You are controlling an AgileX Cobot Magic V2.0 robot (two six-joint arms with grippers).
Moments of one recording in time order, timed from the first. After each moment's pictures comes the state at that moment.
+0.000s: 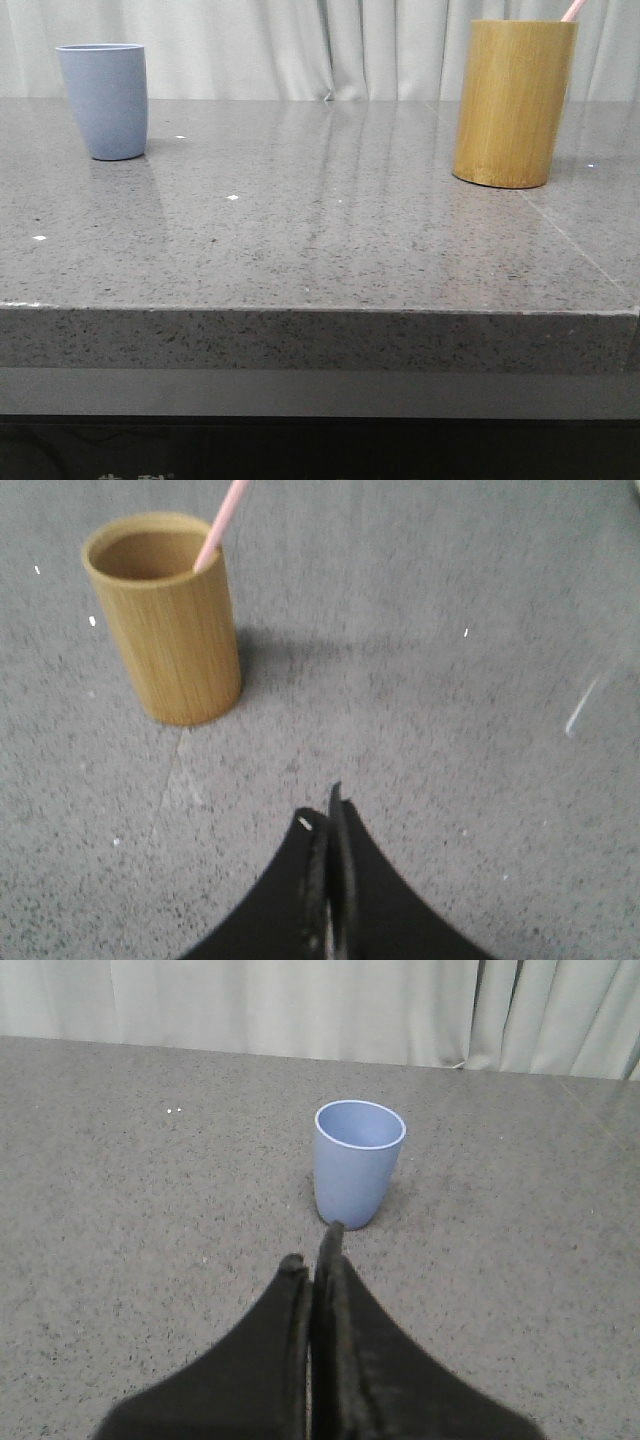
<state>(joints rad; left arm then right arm) -0.07 0.58 -0.79 -0.09 0.59 0.02 0.02 0.63 -0.77 -0.01 0.70 0.07</state>
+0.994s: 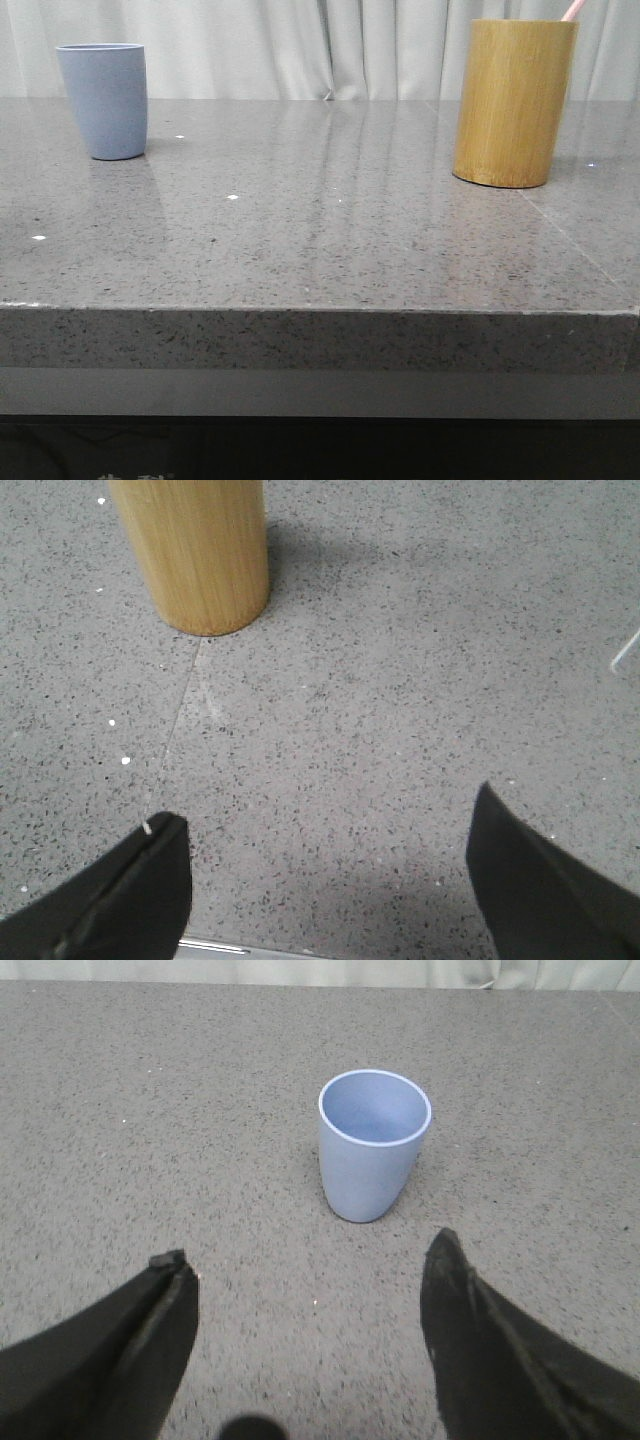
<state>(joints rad) -0.07 1.01 -1.09 -0.09 0.65 0.08 0.02 0.72 -0.77 0.07 0.75 -0.05</state>
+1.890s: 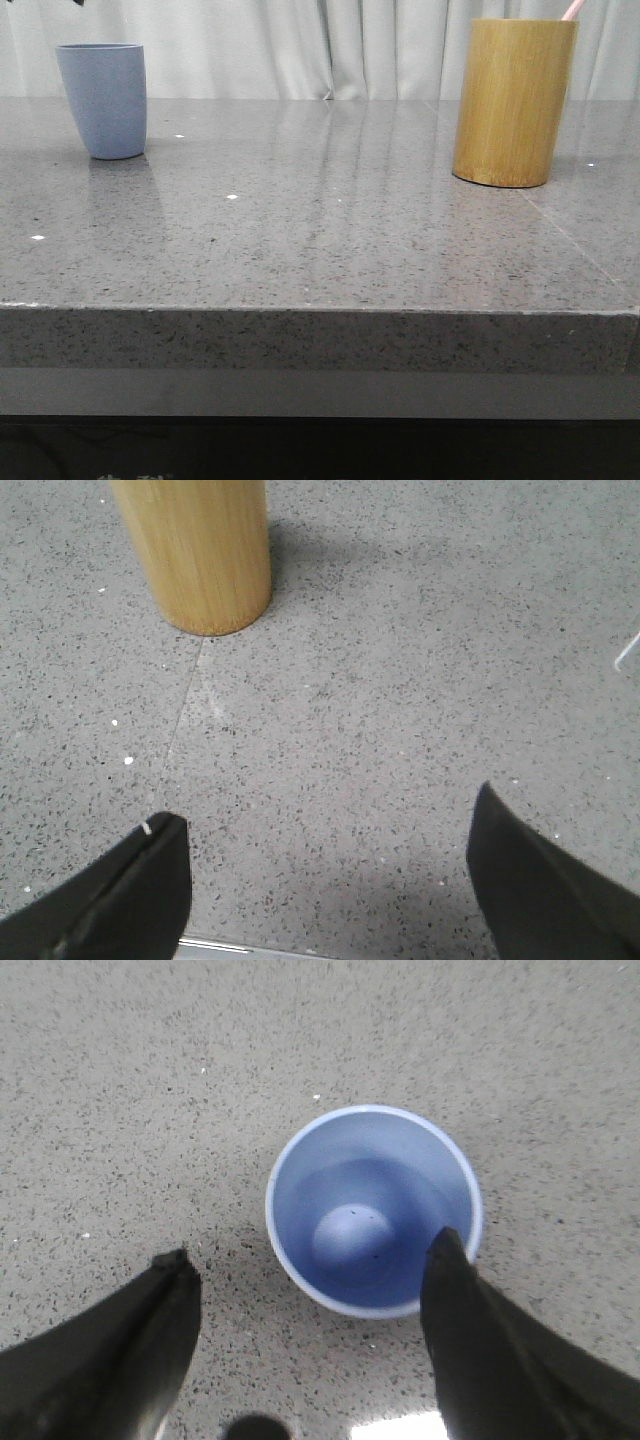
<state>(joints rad) -0.13 1.81 -1.88 -0.03 1.05 0.12 0.02 0.72 -0.77 0.08 0.75 -0.05</state>
